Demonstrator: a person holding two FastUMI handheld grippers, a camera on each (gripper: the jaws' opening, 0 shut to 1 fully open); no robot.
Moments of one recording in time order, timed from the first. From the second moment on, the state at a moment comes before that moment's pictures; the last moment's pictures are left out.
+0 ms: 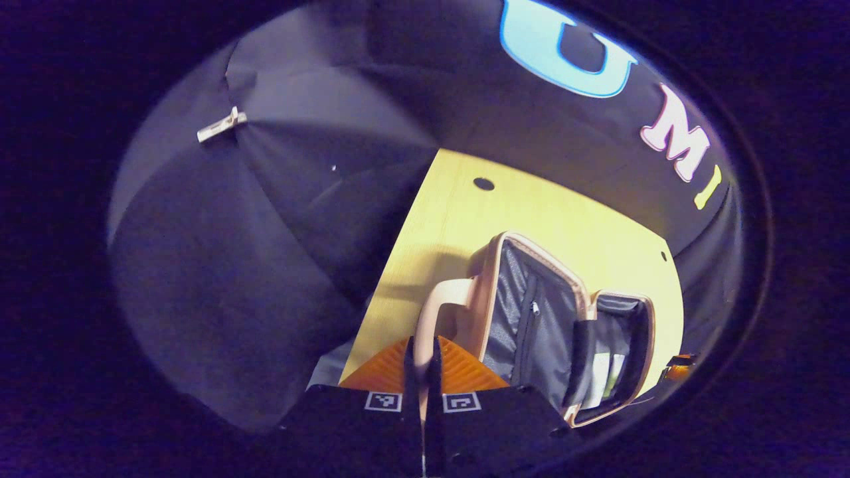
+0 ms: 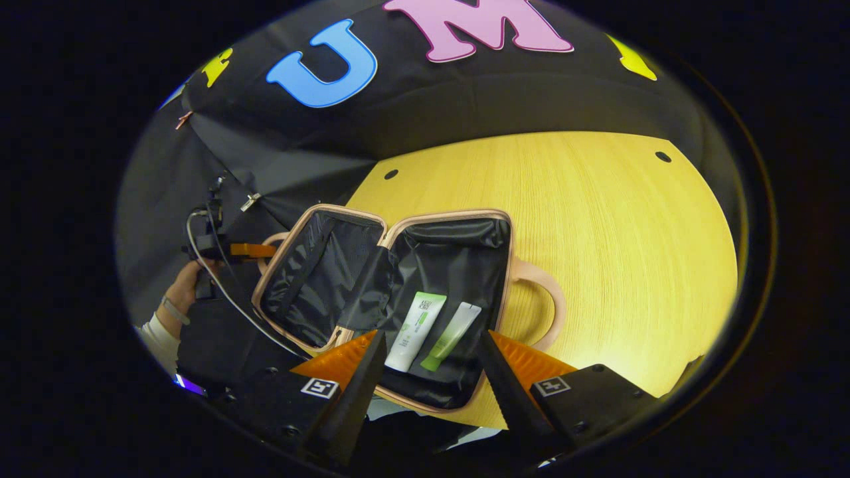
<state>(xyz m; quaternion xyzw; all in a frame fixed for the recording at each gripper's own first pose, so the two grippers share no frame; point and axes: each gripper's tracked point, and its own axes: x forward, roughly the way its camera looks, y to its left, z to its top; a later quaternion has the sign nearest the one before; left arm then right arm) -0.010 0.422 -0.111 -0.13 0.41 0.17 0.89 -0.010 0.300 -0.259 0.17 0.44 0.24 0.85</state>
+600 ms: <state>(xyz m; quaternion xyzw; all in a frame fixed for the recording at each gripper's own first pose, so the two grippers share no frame) 0.072 0.037 -0.032 -0.10 0.35 -0.07 0.93 -0.011 0.160 -0.236 0.18 0.40 0.23 0.87</state>
